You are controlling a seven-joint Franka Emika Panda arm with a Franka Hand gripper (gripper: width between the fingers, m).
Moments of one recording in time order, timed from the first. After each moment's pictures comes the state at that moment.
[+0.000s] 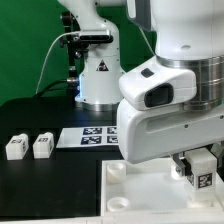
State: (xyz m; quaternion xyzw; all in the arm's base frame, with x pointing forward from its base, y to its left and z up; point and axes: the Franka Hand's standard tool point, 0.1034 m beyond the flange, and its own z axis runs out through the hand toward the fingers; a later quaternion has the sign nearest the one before) arm 0.632 0.110 0.077 -0.99 -0.10 0.06 0.06
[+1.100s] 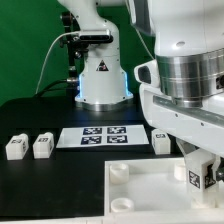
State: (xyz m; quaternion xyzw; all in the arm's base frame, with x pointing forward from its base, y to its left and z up) arm 0.634 0.119 0.075 -0.81 0.58 0.05 0.06
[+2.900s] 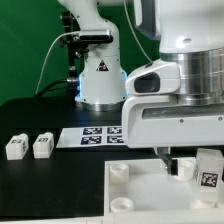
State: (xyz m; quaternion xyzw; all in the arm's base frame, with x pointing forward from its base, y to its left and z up) arm 0.633 0.115 0.072 -1.00 0.08 -0.02 0.05
